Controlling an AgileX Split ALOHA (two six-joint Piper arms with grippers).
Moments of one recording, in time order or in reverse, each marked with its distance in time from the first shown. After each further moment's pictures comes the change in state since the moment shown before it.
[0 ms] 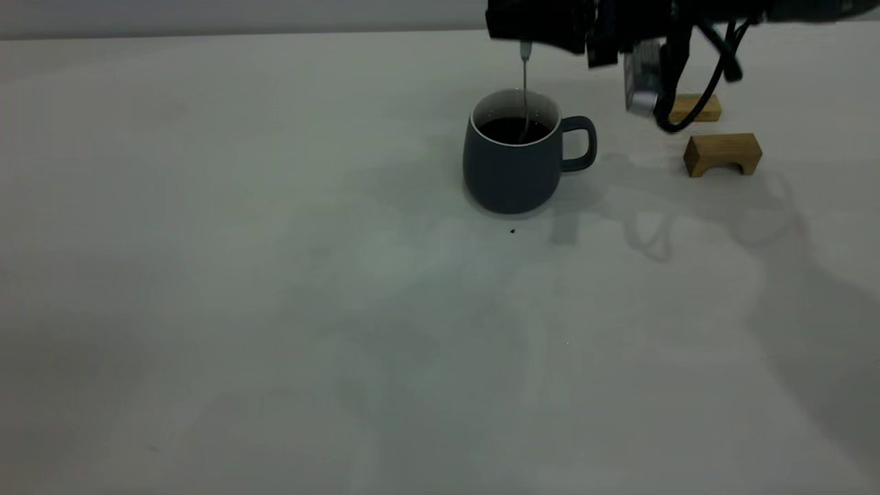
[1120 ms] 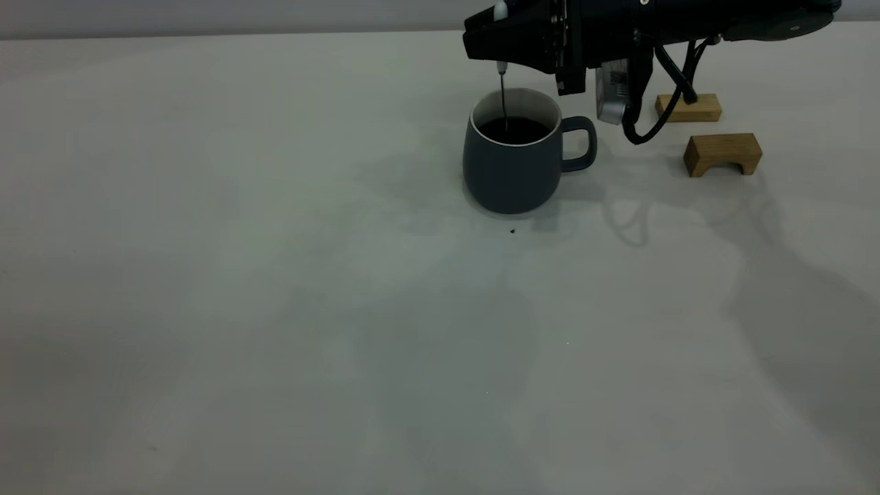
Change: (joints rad) left arm 0.000 0.000 0.000 0.000 0.000 0.000; right arm 0.027 0.100 -0.140 -0.009 -0.032 -0.060
